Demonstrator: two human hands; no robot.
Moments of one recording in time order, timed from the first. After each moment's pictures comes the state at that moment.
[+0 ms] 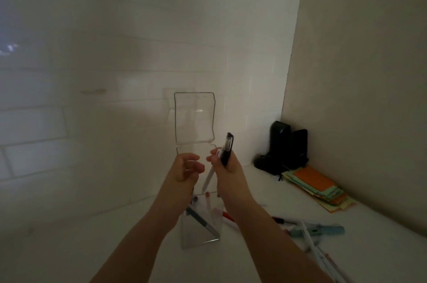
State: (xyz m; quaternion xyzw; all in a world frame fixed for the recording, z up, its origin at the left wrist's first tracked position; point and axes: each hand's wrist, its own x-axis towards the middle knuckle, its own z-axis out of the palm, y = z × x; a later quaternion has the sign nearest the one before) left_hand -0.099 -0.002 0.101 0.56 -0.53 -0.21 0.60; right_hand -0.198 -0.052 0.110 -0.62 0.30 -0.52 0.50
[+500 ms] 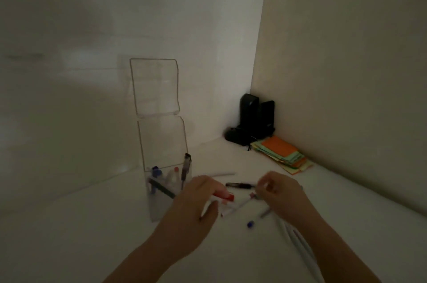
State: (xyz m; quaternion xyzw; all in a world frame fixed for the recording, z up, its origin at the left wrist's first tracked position) left_hand -0.172 0.034 0.057 0.49 -0.78 -0.08 0.39; right_hand -0.366 -0.045 0.060 -0.73 0.59 -0.27 0.20
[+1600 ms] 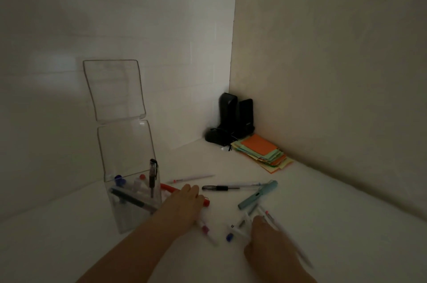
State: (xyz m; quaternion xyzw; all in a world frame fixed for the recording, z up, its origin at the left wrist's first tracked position) left_hand -0.203 -0.051 0.019 0.58 -0.81 0.07 -0.11; right_hand -0.383 -0.007 0.013 -0.71 0.69 -0.05 0.16
